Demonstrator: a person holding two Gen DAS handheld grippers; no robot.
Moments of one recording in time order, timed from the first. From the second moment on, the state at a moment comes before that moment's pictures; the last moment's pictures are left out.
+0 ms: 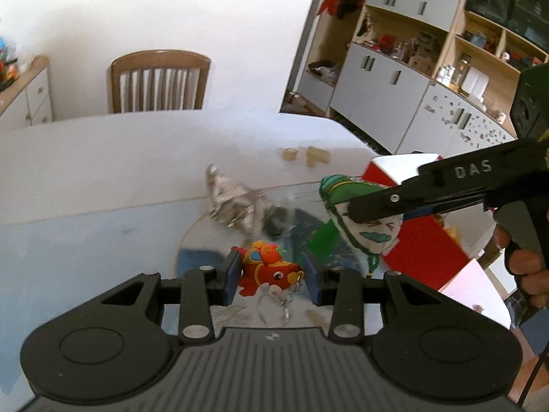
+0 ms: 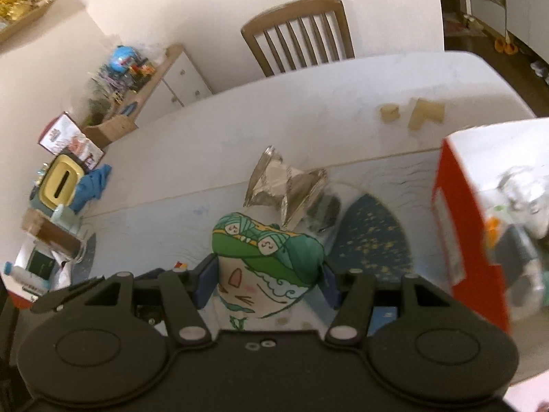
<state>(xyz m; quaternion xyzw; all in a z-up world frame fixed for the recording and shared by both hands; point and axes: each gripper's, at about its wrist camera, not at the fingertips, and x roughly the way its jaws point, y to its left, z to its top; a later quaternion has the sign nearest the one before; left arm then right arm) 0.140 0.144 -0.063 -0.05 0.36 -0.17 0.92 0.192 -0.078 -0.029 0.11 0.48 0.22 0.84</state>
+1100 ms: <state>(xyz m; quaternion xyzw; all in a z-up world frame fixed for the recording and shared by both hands) 0.176 -0.132 -0.018 0.07 0.32 -0.26 0.91 0.212 -0.348 -0.001 0.12 0.42 0.14 0.89</state>
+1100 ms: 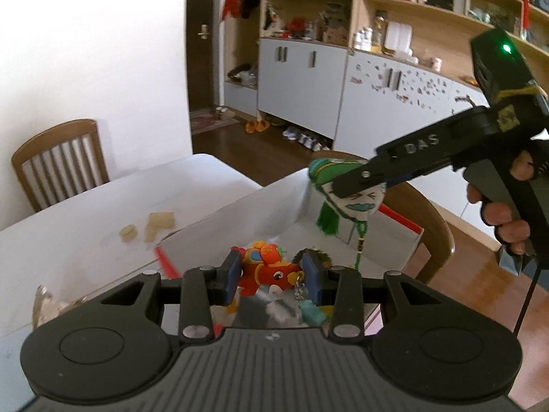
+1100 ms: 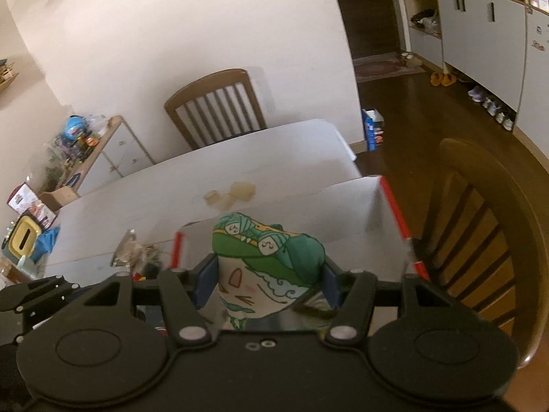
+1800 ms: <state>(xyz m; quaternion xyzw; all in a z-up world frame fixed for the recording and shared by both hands) 0.237 -0.235 -0.099 0.15 0.43 -0.26 0.85 0.270 -0.365 -0.091 0.11 0.48 0.13 0.86</state>
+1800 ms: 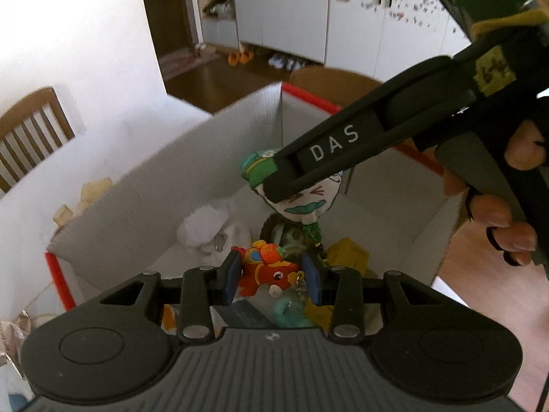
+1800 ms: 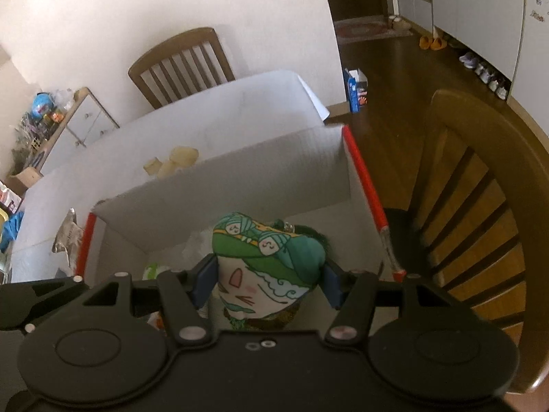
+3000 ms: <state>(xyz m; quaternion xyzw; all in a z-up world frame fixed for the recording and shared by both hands) 0.239 -0.223 -0.094 0.10 0.49 -0.22 0.84 0.256 -0.374 -0.081 0.15 0.52 0.15 0.83</state>
